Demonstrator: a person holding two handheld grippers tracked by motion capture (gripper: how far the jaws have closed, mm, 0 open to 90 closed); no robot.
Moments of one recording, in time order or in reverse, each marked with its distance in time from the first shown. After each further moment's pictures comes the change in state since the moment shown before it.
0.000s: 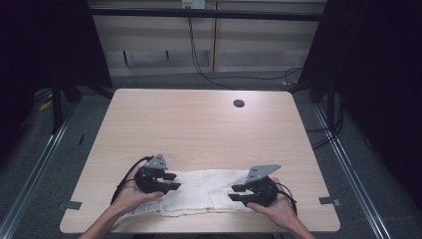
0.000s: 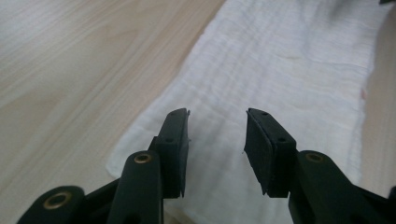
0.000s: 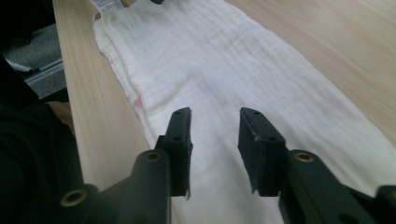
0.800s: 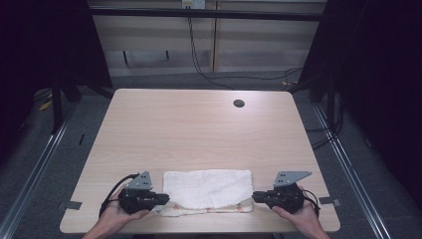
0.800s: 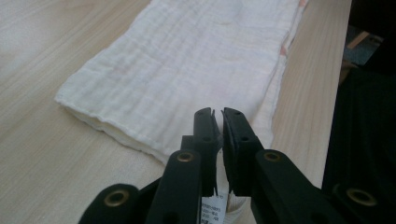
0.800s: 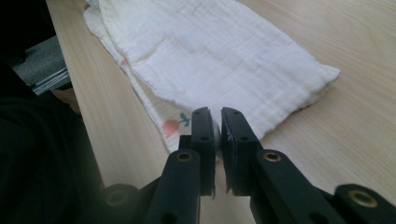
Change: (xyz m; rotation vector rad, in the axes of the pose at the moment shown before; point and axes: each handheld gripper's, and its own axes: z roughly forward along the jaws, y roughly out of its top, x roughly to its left) left arm -0.032 -0.042 -0.038 -0.059 -0.067 0.015; right arm -0.013 -0.047 -0.052 -0.042 -0.038 0.091
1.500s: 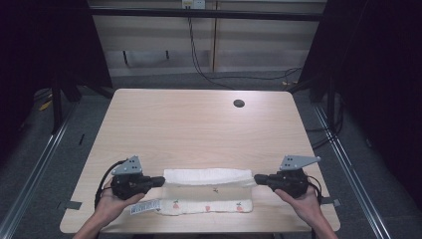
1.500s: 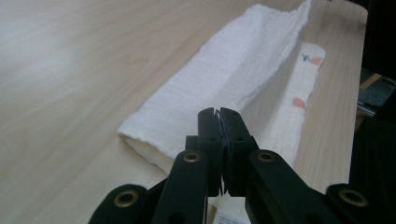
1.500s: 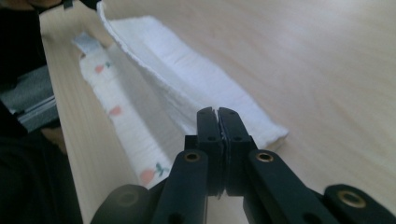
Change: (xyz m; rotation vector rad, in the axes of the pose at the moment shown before) left arm 0.019 0.014 -0.019 -0.124 0.063 -0.028; right arm -0.016 0.031 -0.016 -0.105 -0.036 -0.012
